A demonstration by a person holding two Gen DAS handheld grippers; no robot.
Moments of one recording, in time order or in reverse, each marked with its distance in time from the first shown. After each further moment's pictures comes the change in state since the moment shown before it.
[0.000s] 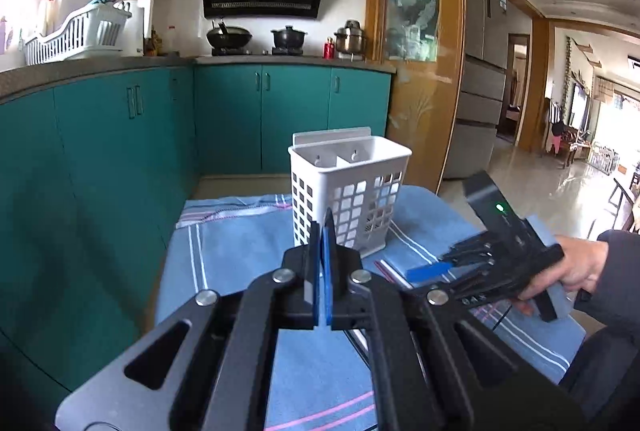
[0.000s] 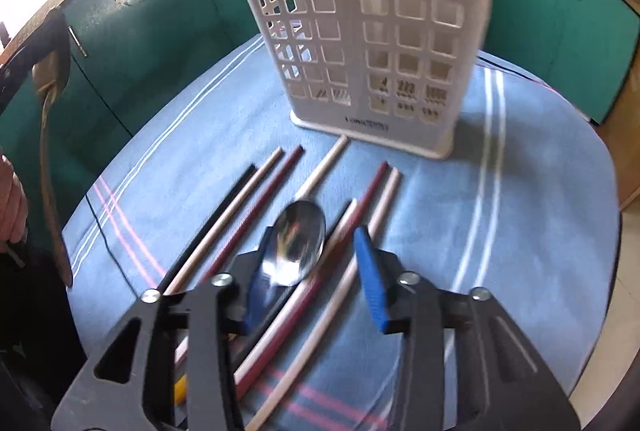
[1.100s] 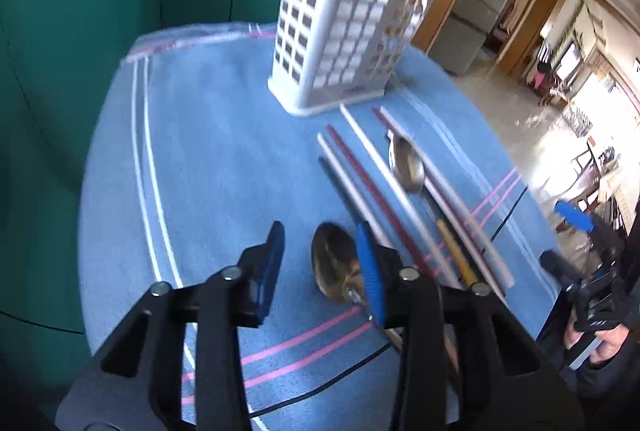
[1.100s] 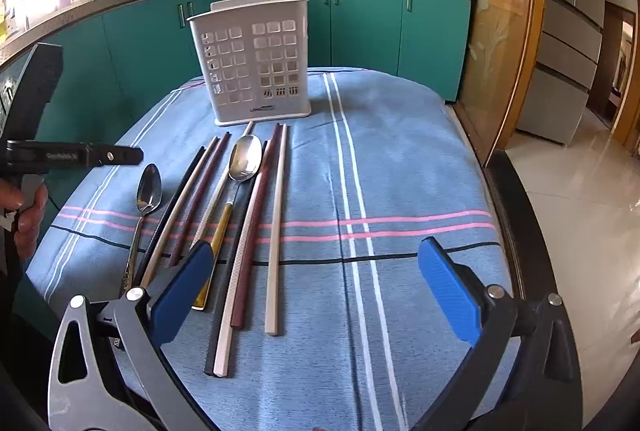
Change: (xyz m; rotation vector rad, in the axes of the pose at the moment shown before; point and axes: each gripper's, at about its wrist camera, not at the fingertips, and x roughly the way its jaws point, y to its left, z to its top) left arm 0.073 0.027 -0.067 -0.105 0.543 -0.168; right arm -0.099 0.088 -0.137 0.297 -0.322 -0.500
